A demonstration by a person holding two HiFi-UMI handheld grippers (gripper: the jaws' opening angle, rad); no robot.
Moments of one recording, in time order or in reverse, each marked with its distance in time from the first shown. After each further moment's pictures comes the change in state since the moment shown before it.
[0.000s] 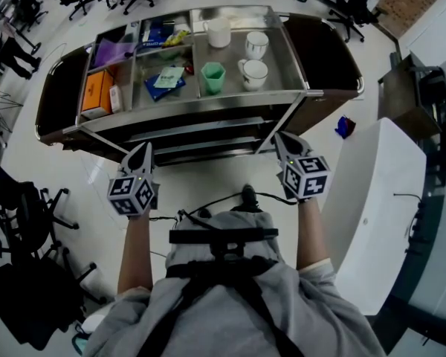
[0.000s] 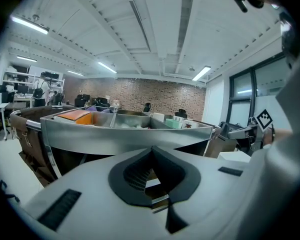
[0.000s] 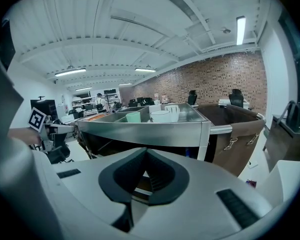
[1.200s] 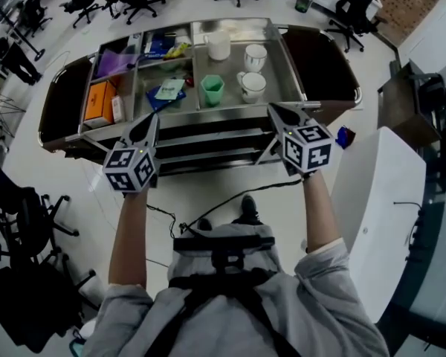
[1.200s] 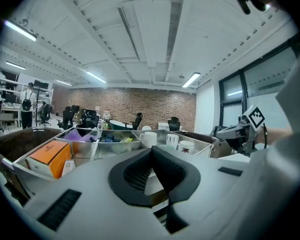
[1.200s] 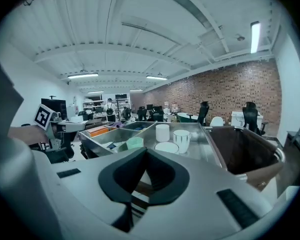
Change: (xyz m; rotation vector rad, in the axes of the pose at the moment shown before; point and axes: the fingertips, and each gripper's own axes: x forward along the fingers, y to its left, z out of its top) left arm 0.047 -0.029 0.108 0.082 -0.110 -0.086; right arm 0.033 0.003 0.111 -0.099 -0.086 0.103
